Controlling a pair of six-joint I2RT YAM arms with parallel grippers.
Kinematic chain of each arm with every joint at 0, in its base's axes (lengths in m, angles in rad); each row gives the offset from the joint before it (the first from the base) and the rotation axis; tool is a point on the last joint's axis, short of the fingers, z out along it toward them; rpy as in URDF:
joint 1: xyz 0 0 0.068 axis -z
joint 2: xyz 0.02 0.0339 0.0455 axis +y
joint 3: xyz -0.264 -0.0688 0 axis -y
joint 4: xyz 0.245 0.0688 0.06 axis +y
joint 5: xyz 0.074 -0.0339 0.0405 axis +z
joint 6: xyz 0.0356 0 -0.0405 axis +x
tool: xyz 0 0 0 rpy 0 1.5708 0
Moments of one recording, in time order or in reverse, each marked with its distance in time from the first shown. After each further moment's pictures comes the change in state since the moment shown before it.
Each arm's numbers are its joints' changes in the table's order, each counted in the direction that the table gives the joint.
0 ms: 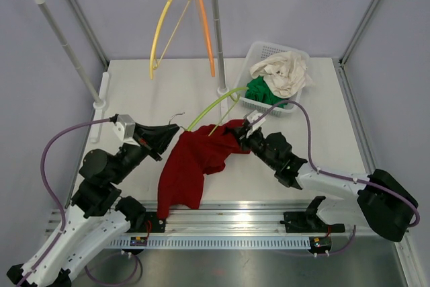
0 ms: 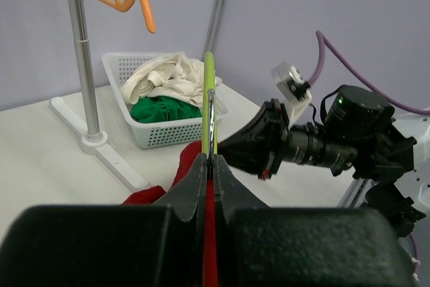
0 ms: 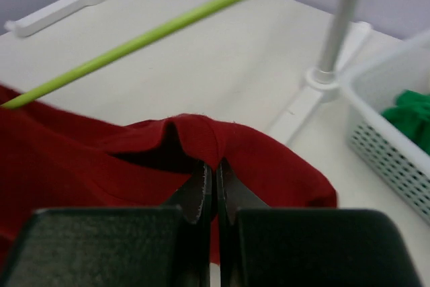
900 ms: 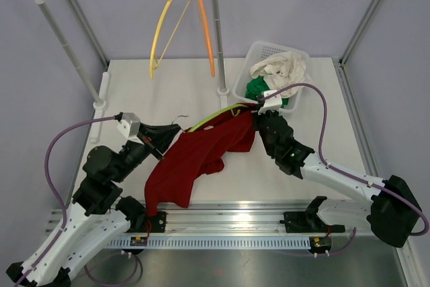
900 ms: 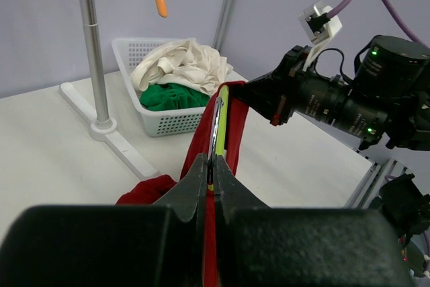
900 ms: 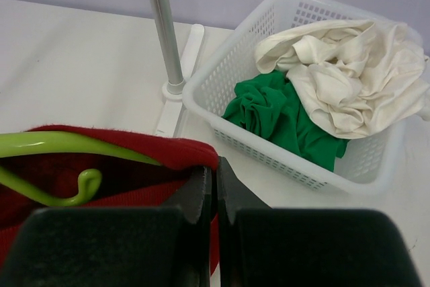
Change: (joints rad) left arm -0.001 0.036 0.011 0.031 0.029 0.021; right arm -0.007 -0.034 0.214 0.298 -0.491 0.000
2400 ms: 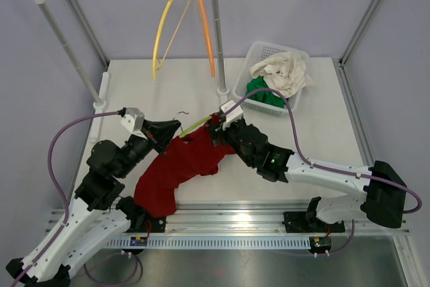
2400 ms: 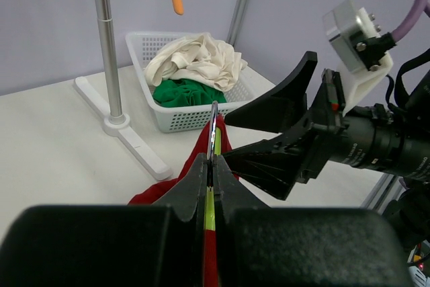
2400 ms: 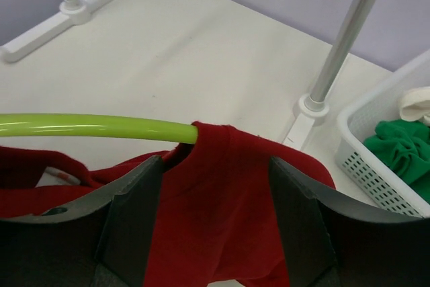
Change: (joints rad) left arm -0.001 0.053 0.023 0.004 0.027 0.022; right arm -0.280 0.124 0.167 0.040 0.148 -0.041
